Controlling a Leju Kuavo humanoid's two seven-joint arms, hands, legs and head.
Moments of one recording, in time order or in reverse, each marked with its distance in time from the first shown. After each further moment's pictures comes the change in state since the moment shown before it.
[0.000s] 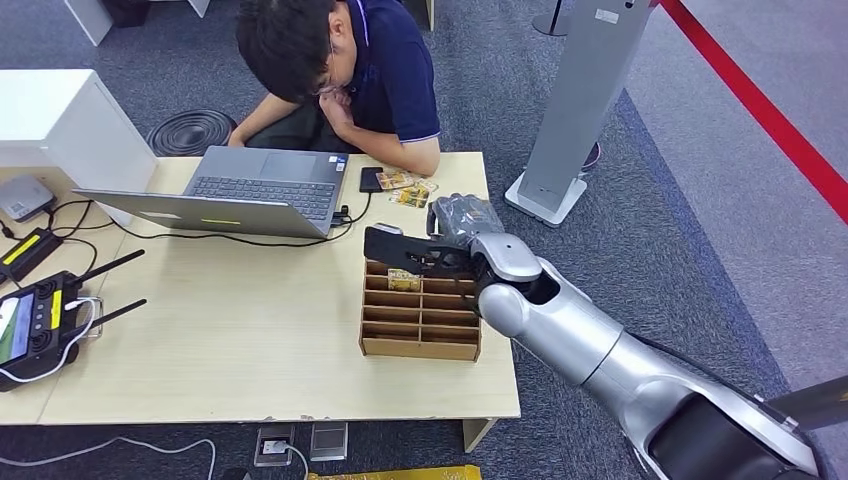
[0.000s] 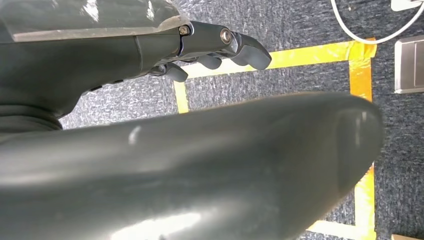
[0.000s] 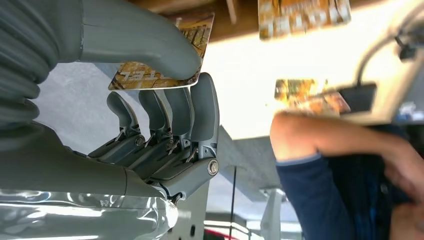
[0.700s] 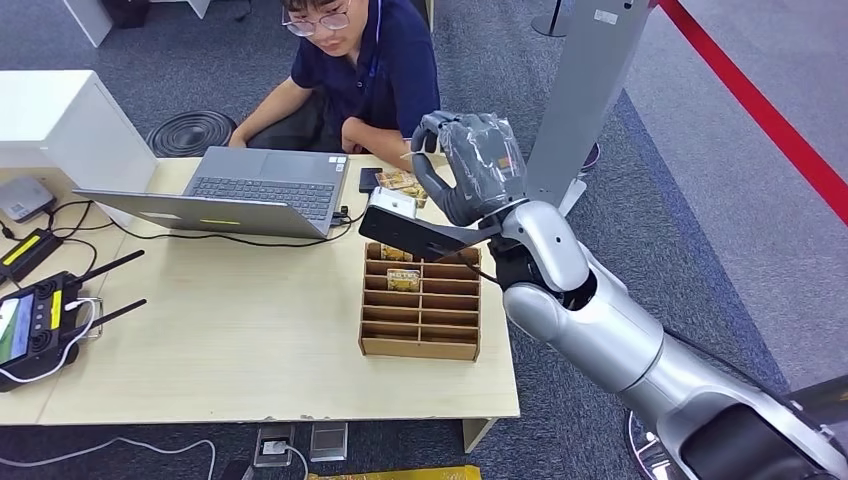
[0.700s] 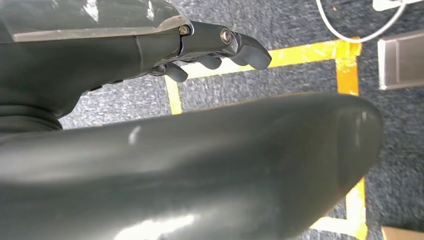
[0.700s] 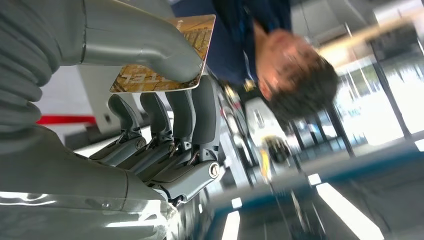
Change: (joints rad) left arm -0.023 -0.003 0.000 0.000 -0.024 -0.018 0.000; right arm 0.011 -0.066 -0.085 -0.258 0.218 -0.397 -0.274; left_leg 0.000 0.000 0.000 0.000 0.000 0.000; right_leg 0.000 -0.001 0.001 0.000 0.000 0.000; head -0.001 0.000
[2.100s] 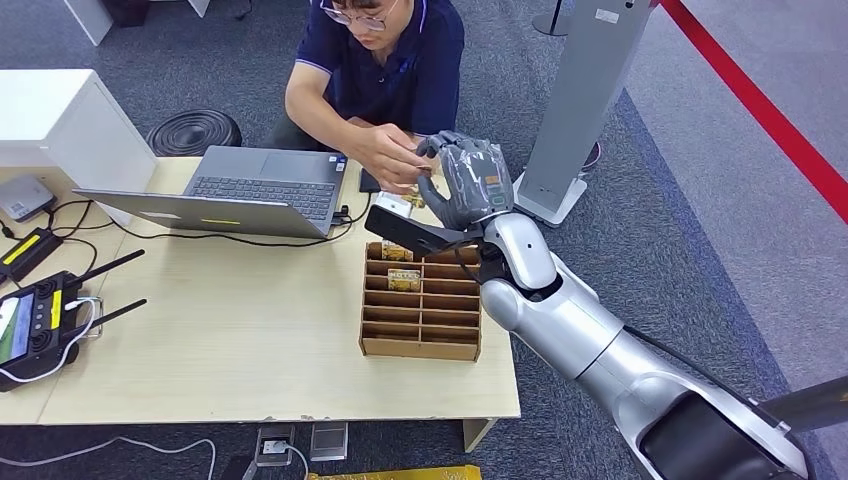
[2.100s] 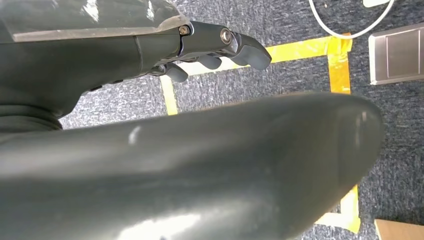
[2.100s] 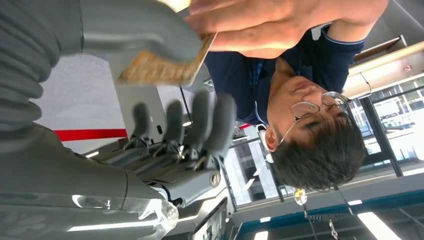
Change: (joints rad) left arm -0.009 -0.004 0.000 0.000 -0.002 -0.009 -0.011; right arm 0.003 0.108 0.007 0.356 0.024 -0.120 -0.055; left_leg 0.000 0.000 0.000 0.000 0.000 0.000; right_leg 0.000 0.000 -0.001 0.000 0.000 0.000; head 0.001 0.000
